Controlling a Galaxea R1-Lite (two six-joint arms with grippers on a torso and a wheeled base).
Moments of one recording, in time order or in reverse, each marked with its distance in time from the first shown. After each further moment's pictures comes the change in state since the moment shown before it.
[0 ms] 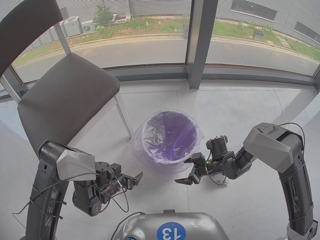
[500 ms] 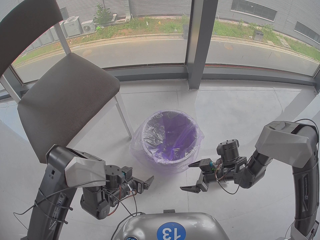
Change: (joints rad) left arm -0.090 0.028 -0.069 0.001 -0.013 0.005; right arm 0.006 -0.190 0.326 -0.185 0.006 -0.020
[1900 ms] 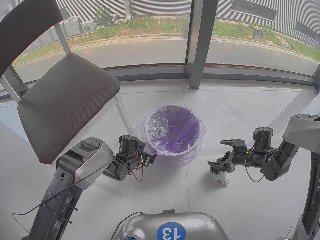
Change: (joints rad) left arm 0.076 0.149 -0.852 0.828 0.083 0.232; right arm -0.236 -0.112 0.158 -0.286 0.006 0.039
